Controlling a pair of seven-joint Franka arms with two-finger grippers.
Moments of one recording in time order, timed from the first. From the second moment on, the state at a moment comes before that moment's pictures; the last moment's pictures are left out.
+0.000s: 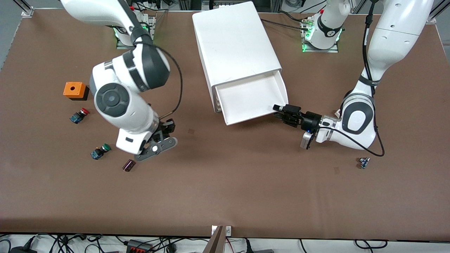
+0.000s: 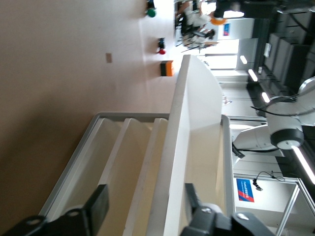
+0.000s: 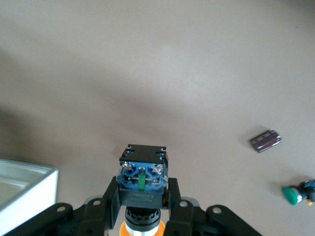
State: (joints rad) left arm 0.06 0.63 -0.19 -1.74 -1.08 1.59 0.76; right arm 0.47 0.65 -0.01 -1.08 0.01 1.69 0.04
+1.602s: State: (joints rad) left arm -0.07 0.44 -0.22 -1.33 0.22 1.45 -0.09; right arm 0.73 0.70 0.16 -1.03 0.07 1.90 0.63
